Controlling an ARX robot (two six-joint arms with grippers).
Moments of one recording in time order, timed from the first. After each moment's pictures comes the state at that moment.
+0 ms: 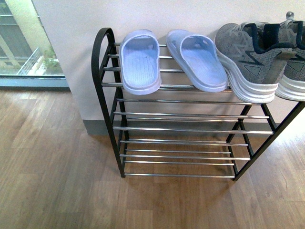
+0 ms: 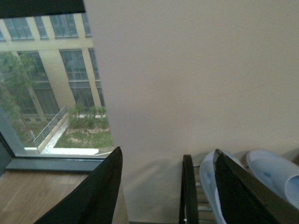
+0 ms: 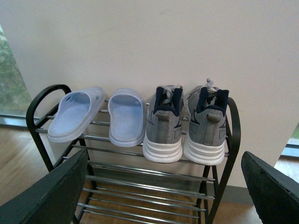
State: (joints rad) left arm -0.41 1.22 0.59 0.65 -0.40 0.04; right arm 0.00 0.00 0.02 0.00 0.00 -0.01
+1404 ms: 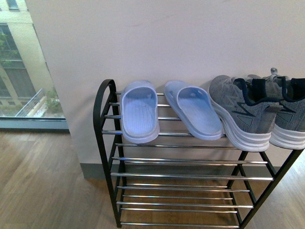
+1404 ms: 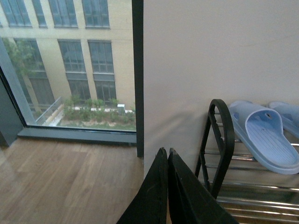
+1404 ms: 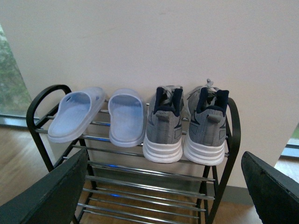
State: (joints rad) left arm 0.00 0.49 0.01 0.48 0.00 0.00; right arm 0.00 0.00 0.02 0.00 0.00 -0.01
